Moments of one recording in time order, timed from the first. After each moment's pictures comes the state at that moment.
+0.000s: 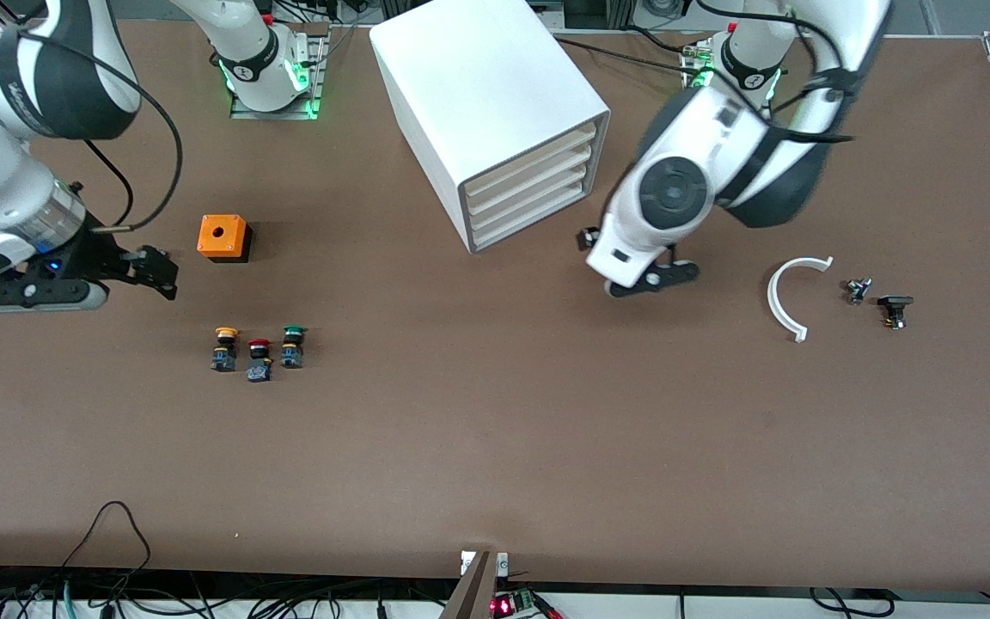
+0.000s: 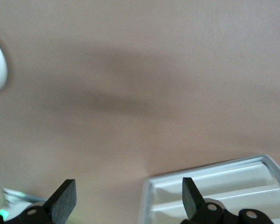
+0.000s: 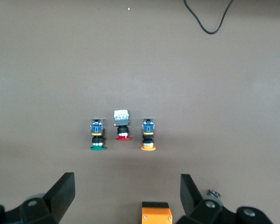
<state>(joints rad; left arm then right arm) -0.17 0.38 -0.36 -1.56 0.03 1.62 -0.70 0.10 0.07 -0.02 -1.80 -0.03 2.00 0.05</state>
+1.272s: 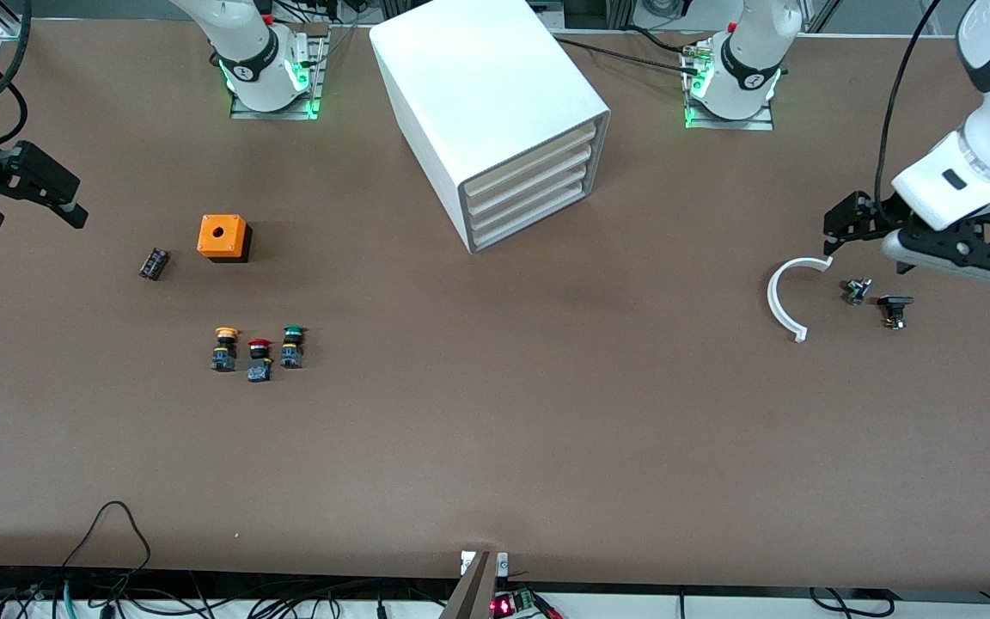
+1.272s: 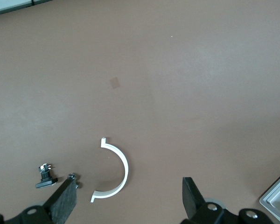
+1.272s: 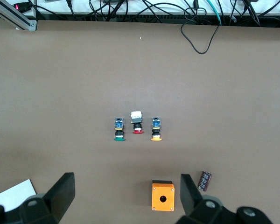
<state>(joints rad) 0.01 -0.02 -0.06 -1.77 -0.02 1.83 0.20 0.10 0.07 -0.03 -1.40 0.03 1.63 0.05</state>
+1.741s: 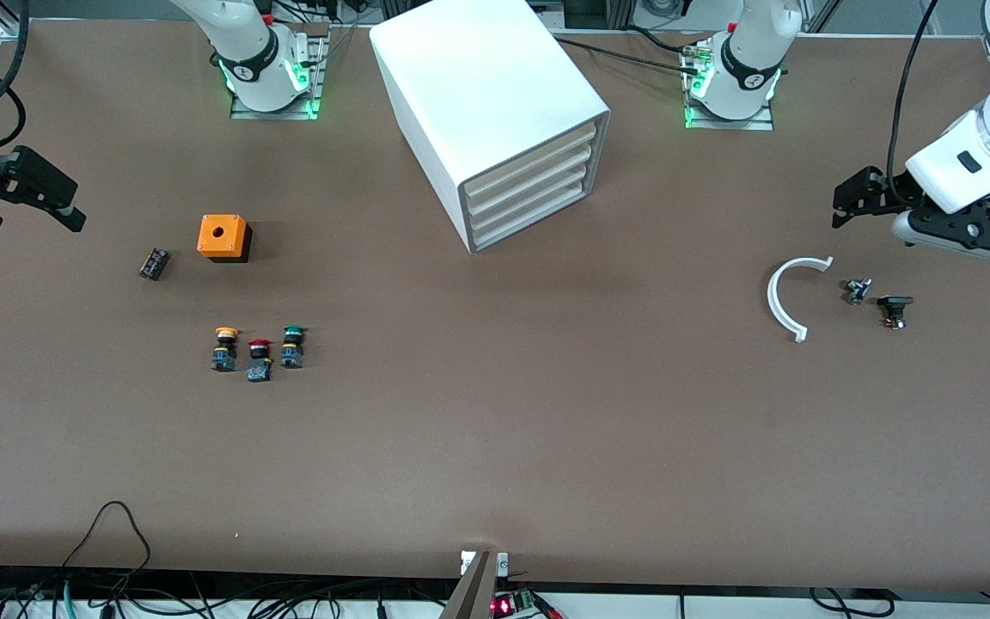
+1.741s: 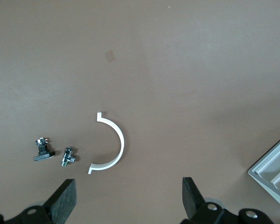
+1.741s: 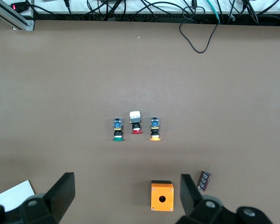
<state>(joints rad) 0.00 -0.01 -0.05 -1.71 -0.02 1.67 0.20 0.09 0.07 -0.03 -1.40 0.03 1.63 0.05</state>
